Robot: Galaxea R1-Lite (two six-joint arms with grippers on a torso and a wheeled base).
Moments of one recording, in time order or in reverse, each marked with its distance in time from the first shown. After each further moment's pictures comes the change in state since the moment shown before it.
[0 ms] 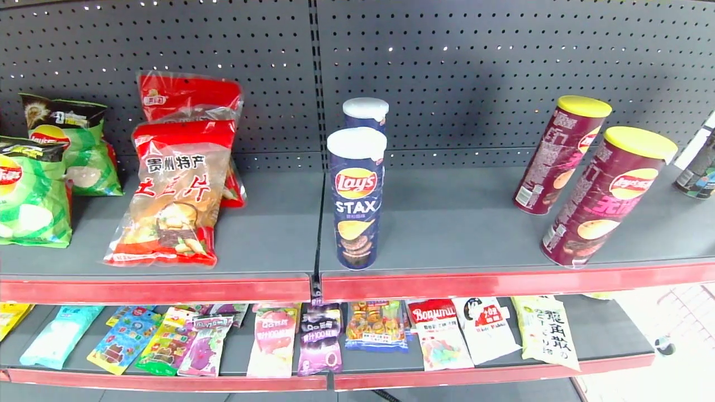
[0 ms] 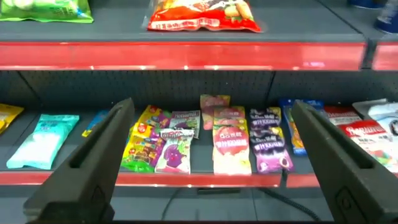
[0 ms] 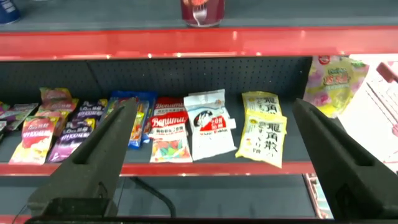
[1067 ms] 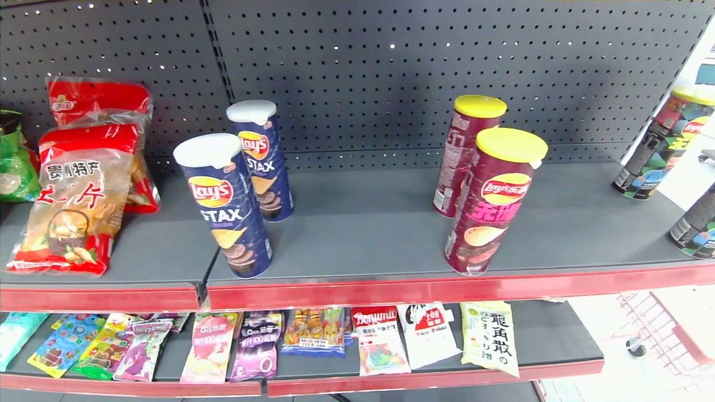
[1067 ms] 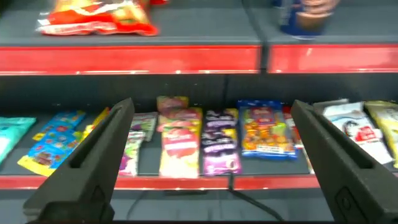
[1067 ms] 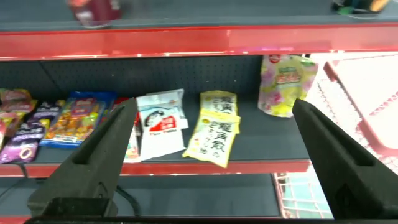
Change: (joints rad) left arm 0.001 0.000 0.000 0.000 0.001 -0.001; right arm 0.001 0.000 0.000 0.000 0.000 -0.002
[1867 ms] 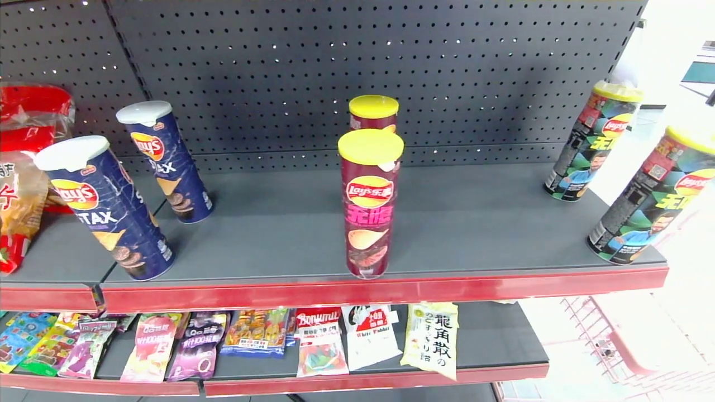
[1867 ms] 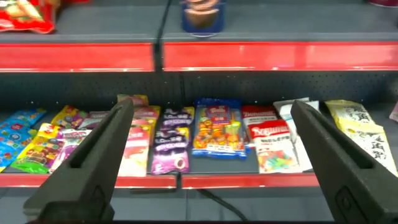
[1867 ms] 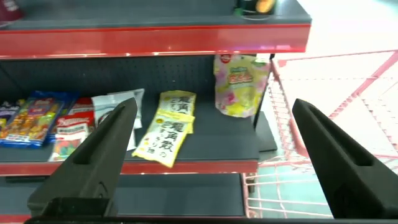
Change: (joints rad) left arm 0.000 0.000 0.000 0.000 0.000 0.000; right arm 0.000 0.000 0.000 0.000 0.000 0.001
